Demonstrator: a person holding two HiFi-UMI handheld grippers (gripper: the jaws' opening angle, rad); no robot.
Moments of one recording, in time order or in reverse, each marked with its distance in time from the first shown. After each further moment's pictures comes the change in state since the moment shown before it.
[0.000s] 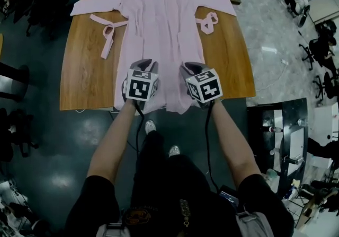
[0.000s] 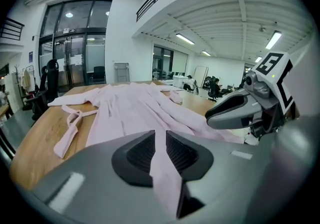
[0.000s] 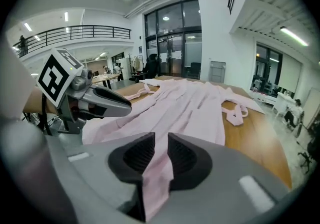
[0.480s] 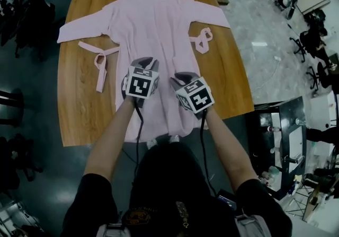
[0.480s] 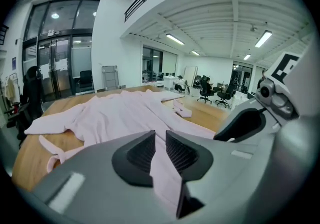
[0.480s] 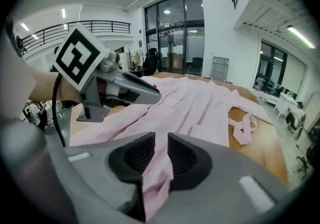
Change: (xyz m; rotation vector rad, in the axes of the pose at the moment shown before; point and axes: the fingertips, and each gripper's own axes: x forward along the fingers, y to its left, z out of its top) left arm 0.085 0.047 0.093 0.097 -0.015 -0.103; right arm 0.058 -0.023 0.055 -0.016 0.069 0.016
